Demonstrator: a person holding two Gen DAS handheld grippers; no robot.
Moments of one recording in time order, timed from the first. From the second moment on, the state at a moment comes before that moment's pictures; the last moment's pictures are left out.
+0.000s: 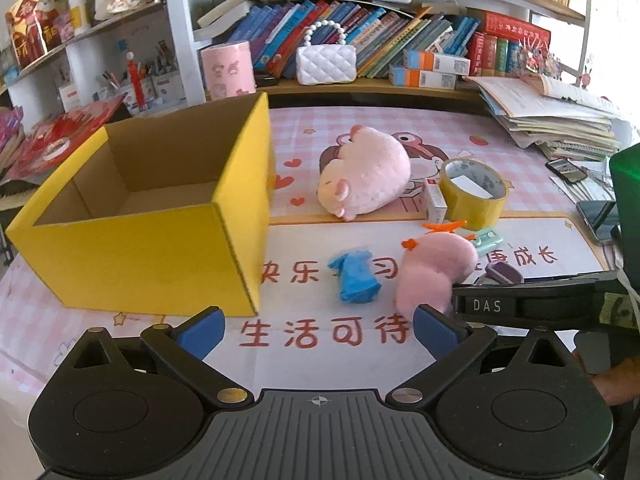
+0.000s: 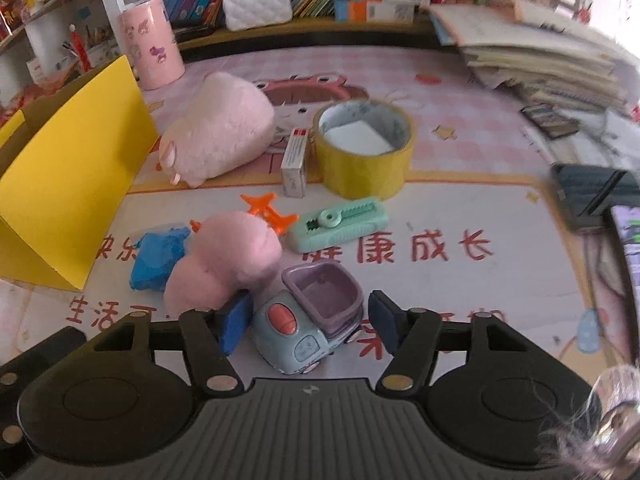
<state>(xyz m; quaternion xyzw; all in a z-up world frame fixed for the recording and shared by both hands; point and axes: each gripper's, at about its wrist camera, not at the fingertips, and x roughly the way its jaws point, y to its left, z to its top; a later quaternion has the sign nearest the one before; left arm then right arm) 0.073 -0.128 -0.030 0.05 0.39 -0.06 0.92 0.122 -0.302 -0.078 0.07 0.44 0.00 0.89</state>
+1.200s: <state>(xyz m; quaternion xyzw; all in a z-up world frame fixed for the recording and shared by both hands) 0.089 -0.176 -0.016 0.04 0.35 -0.16 0.92 0.082 -0.354 -0.018 0.06 0.32 -0.03 0.95</state>
